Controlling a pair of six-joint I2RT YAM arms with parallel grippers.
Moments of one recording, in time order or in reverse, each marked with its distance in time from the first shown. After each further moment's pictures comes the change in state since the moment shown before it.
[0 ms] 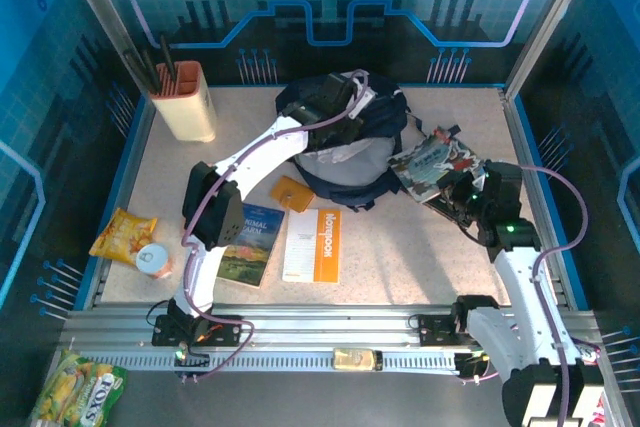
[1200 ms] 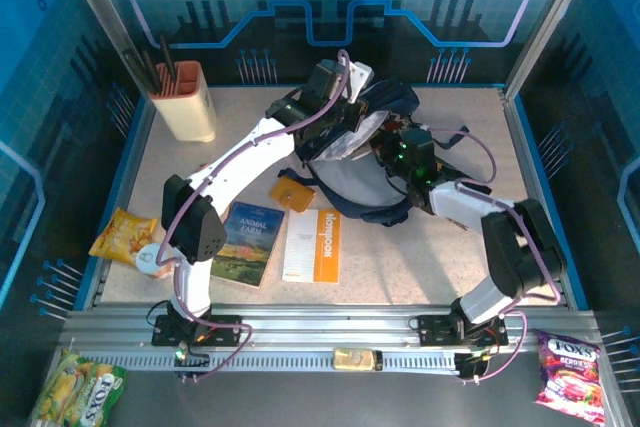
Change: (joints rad) left arm -0.028 -0.163 -0.047 0.068 0.054 -0.178; right arm 0.397 0.777 0.172 0.863 0.260 0.259
